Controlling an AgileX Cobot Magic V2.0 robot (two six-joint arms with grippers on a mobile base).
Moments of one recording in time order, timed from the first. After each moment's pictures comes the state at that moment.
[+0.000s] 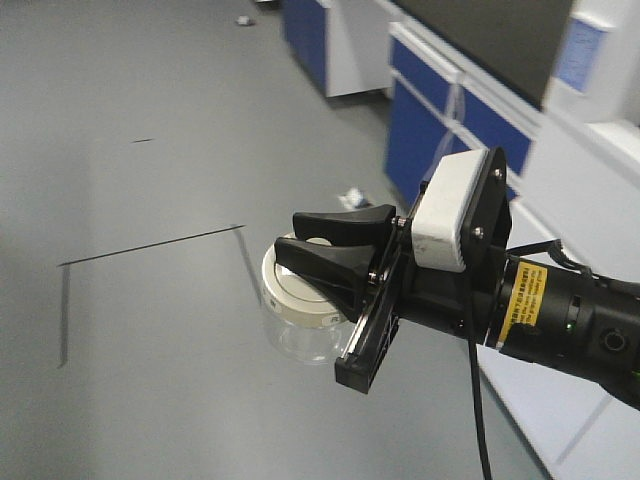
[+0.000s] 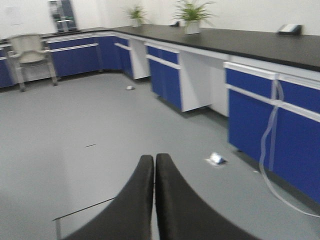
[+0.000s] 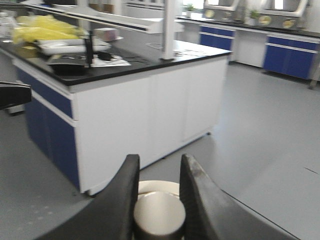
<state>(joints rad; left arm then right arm) -0.04 0.10 -0.20 0.01 0.25 0.02 0.53 1.27 -0.70 -1.02 -0.71 0.78</state>
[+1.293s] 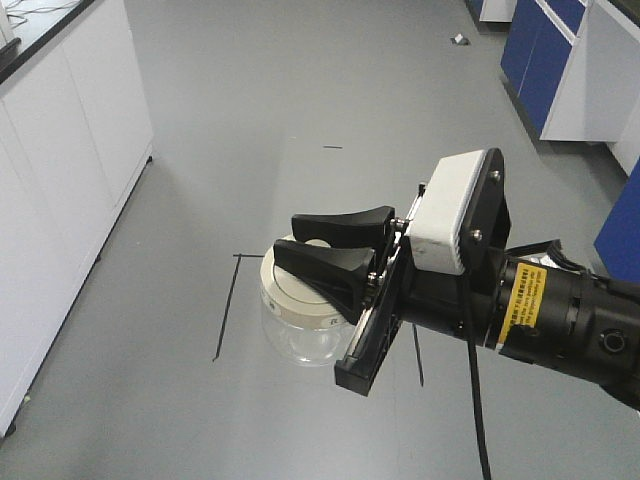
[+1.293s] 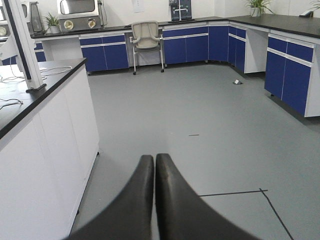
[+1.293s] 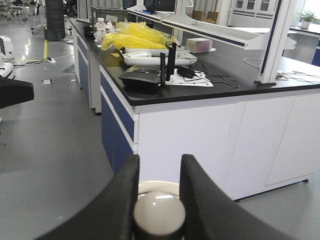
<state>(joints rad) -0.04 0.10 -0.20 0.01 0.25 0.02 0.53 1.27 -0.70 -1.02 -0.71 0.78</state>
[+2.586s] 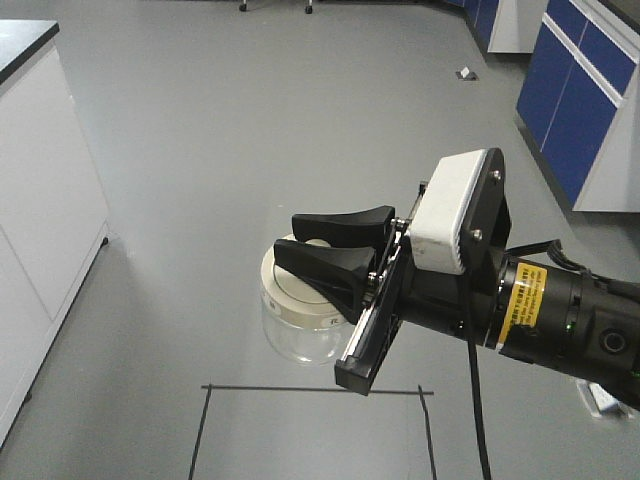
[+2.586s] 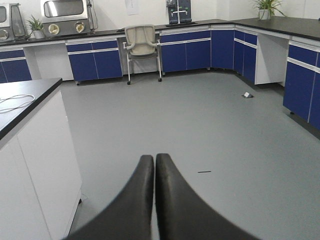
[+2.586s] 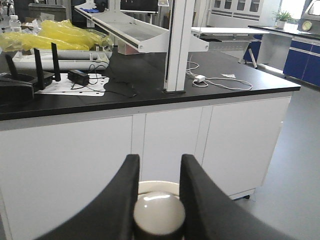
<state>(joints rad) -0.04 0.10 -0.20 0.01 0.25 0.02 0.53 1.27 -0.70 -1.02 -0.71 0.78</state>
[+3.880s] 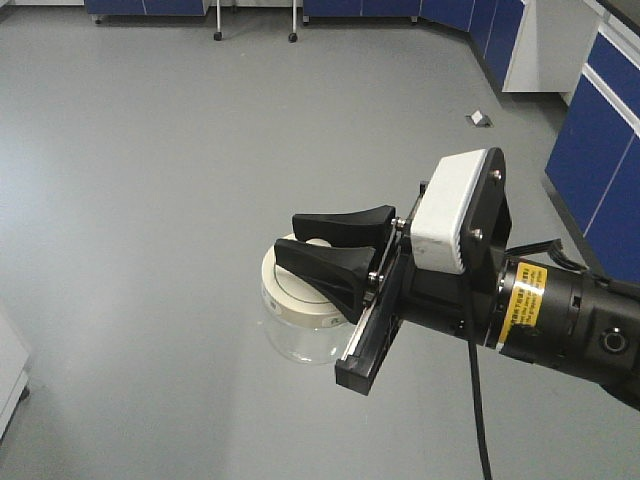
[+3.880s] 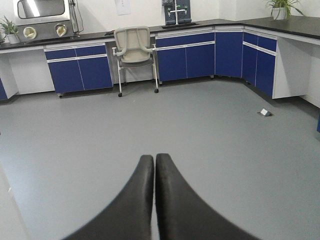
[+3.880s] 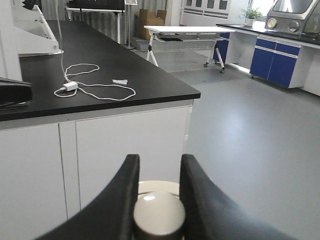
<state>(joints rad) -0.04 0.10 -0.20 0.01 0.25 0.02 0.53 1.27 -0.70 -1.02 -0.71 0.78</state>
